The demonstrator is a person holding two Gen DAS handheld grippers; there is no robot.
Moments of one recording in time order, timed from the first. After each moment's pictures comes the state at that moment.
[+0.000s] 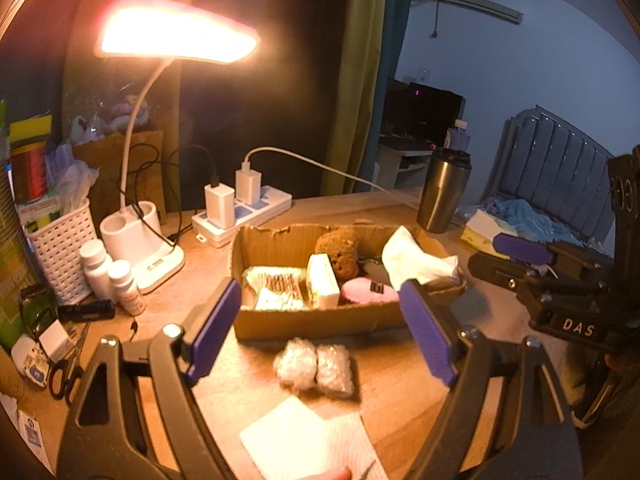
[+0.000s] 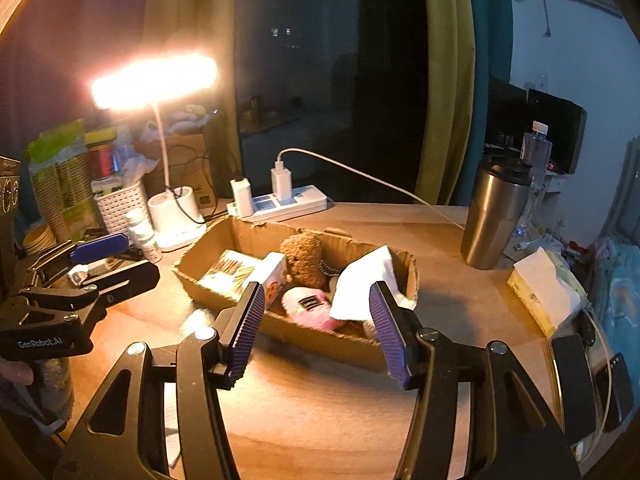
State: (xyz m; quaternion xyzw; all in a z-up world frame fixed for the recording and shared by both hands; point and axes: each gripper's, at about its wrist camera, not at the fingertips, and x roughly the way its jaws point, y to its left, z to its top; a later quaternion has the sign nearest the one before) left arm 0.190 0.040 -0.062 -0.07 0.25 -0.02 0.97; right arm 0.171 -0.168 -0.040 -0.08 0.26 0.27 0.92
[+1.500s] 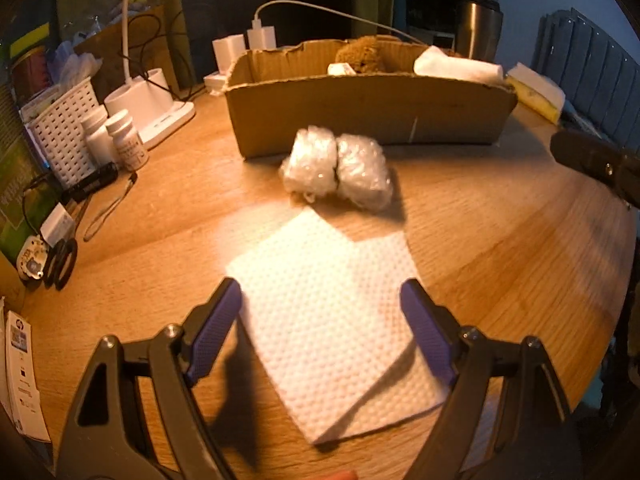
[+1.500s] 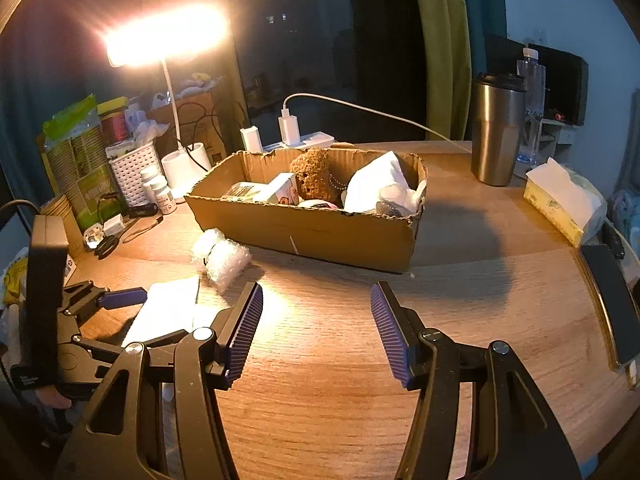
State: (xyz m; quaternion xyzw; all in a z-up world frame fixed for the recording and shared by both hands) left arm 0.164 0.010 -0.173 0.00 0.43 0.05 0.90; right arm 0.140 -0.198 -0.107 -0.04 0.31 0.29 0.91
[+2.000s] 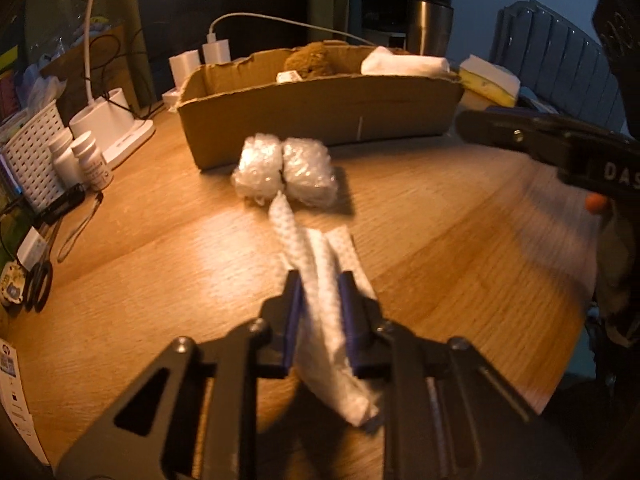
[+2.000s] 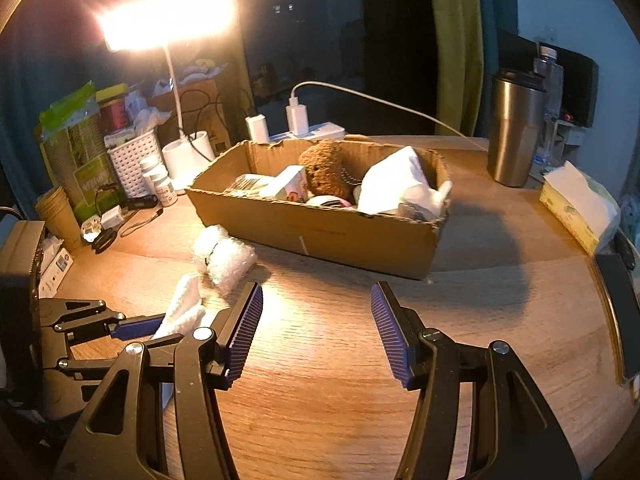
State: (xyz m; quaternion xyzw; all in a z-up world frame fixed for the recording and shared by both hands) left arm 0.156 -0.004 -0.169 0.01 0.42 -0.03 0.91; right arm 0.151 -0.176 -0.111 -0.06 0.32 0.30 0.90
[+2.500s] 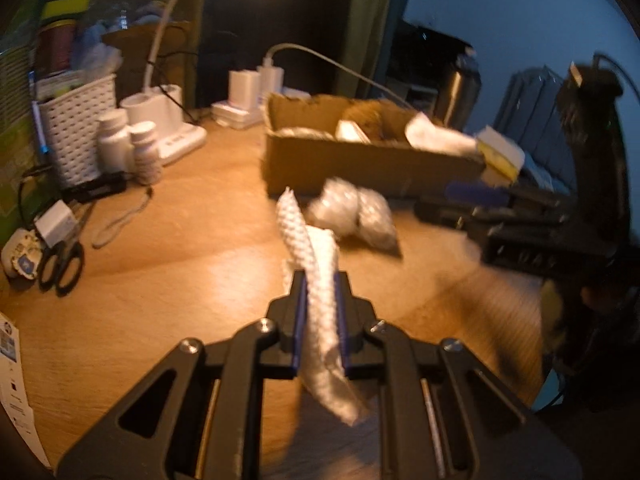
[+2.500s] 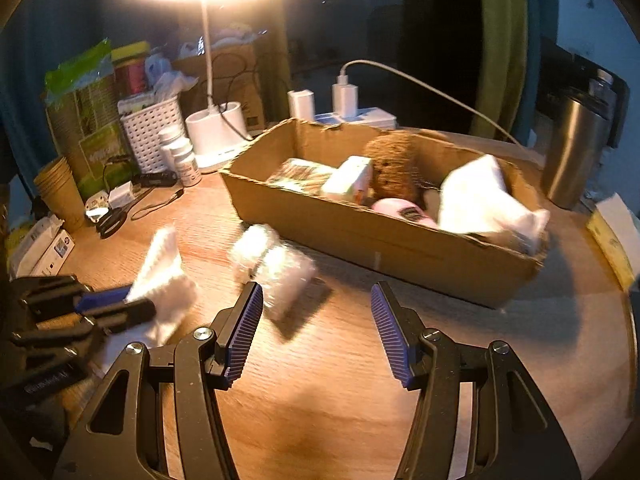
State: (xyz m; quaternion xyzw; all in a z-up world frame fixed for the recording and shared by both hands) left arm 0.133 0.064 -0.145 -0.08 0.36 -0.02 0.93; right arm 0.160 -0.102 -0.119 -0.10 0.35 0.33 0.87
